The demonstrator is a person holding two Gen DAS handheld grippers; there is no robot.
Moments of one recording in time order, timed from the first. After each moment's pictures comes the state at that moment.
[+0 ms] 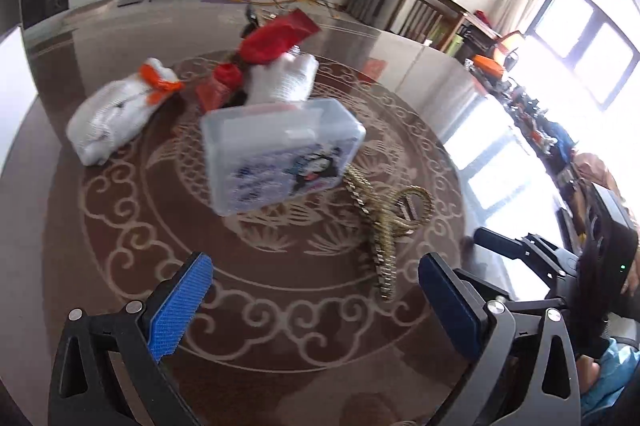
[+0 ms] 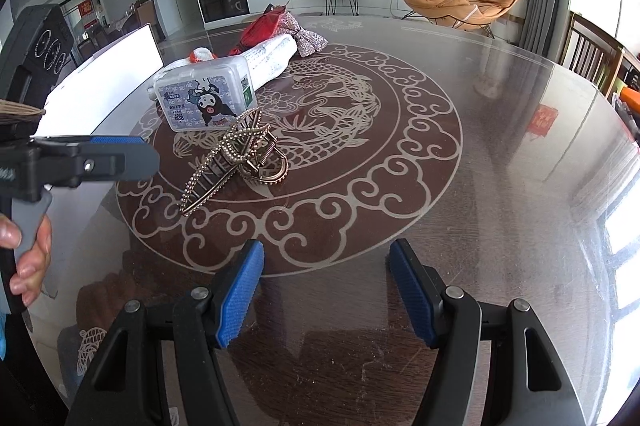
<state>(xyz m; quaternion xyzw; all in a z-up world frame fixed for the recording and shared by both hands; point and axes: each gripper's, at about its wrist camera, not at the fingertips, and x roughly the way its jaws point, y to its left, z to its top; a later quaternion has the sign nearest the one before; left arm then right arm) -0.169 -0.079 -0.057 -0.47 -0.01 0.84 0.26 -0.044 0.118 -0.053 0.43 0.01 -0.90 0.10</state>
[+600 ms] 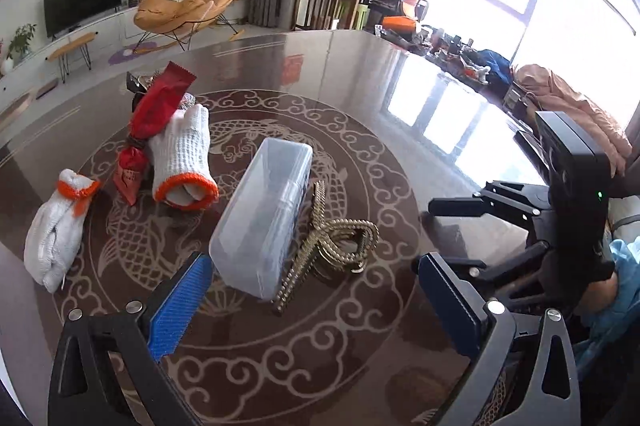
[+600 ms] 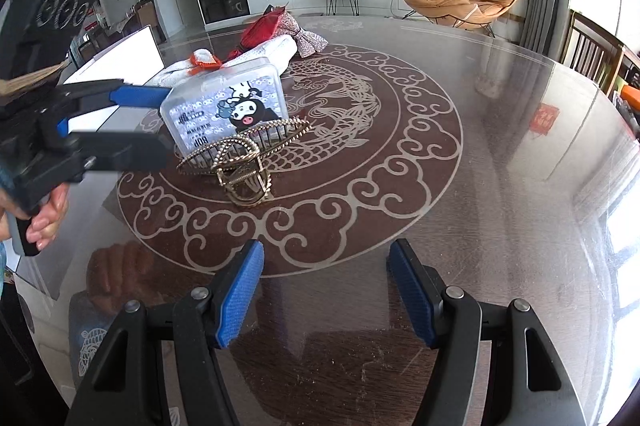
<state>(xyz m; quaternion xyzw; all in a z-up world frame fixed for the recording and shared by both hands) -0.156 -0.039 -0.037 -0.41 0.11 0.80 0.42 -0.042 0.117 -0.054 0.43 0.00 -0.90 0.10</state>
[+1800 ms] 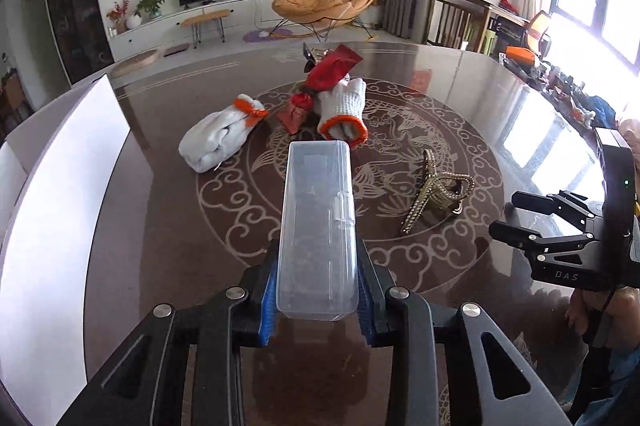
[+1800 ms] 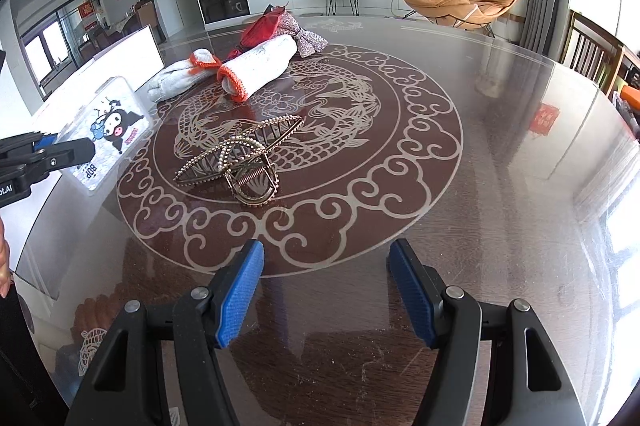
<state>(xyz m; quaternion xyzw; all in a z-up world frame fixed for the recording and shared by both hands) -0.103 -0.109 -0.027 -0.42 0.07 0.89 0.18 -0.042 0.116 -0.053 0.43 0.01 -0.90 0.10</state>
